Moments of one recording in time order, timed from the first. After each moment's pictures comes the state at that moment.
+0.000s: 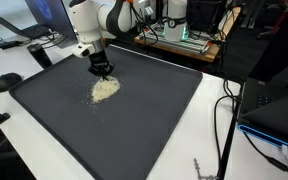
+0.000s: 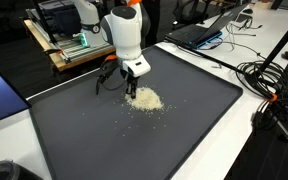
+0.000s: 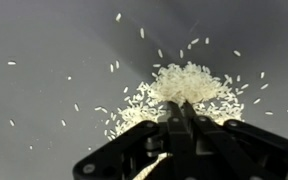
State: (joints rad) arm -0.28 0.56 0.07 -2.07 -0.04 2.67 -0.87
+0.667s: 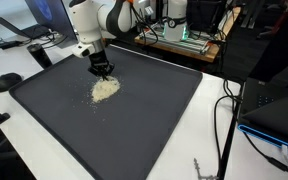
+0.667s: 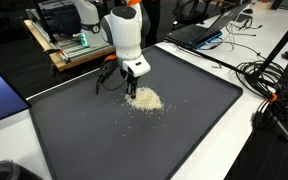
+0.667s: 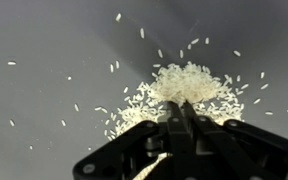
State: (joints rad) arm -0.28 0.56 0.07 -2.07 -0.04 2.67 -0.87
